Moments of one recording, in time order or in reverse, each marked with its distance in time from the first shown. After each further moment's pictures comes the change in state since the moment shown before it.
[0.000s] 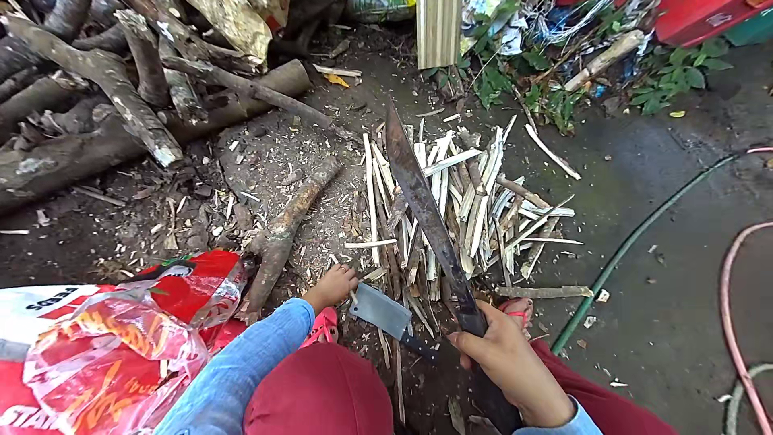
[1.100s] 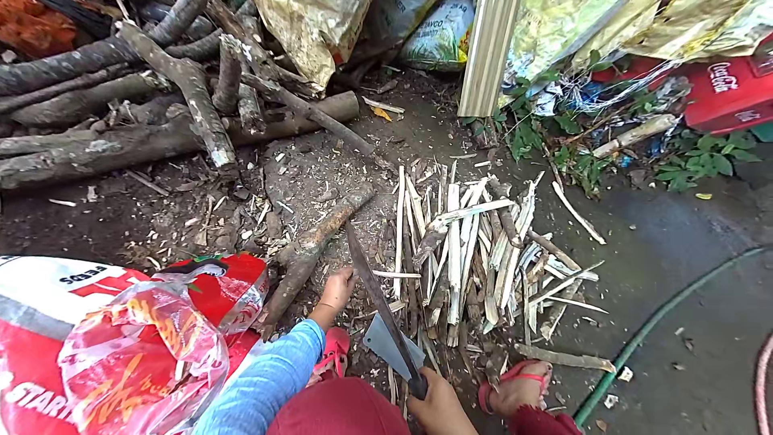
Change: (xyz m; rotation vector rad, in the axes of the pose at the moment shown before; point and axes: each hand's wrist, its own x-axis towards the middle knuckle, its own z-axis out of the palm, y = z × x) left_hand -0.022 -0.027 -0.017 -0.775 0.767 -0.442; right_hand 0.037 0.054 0.093 -0.555 -0.352 0.189
